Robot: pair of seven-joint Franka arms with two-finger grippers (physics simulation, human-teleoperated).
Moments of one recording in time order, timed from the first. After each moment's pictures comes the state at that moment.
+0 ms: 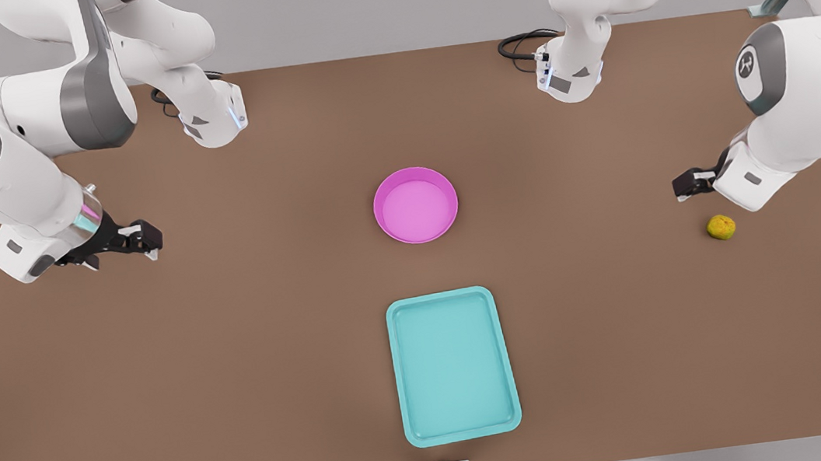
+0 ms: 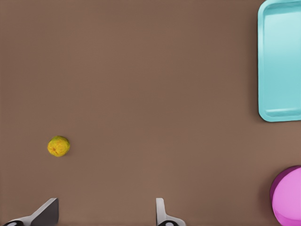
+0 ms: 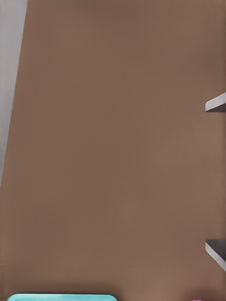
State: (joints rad) left arm -0.09 0.18 0.06 -1.45 0.03 1.51 -0.02; right arm 0.16 0.19 0.00 -1.30 -0.09 1.46 0.07
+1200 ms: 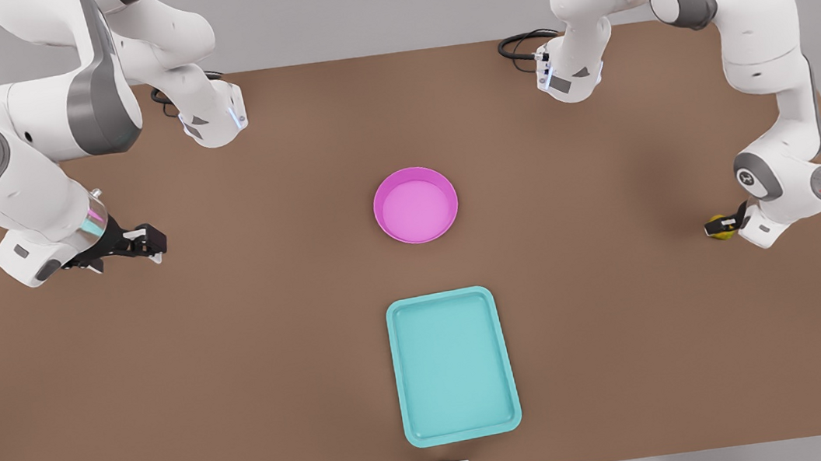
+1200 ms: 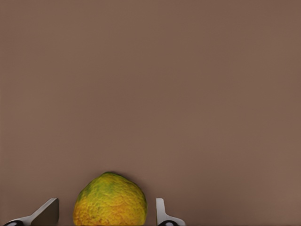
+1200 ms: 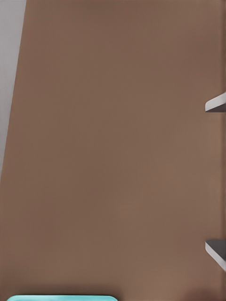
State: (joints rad) left arm 0.14 0.57 0.31 -1.98 -0.15 2.39 0.45; right arm 0.17 0.20 0.01 -1.31 -0.09 1.47 0.08
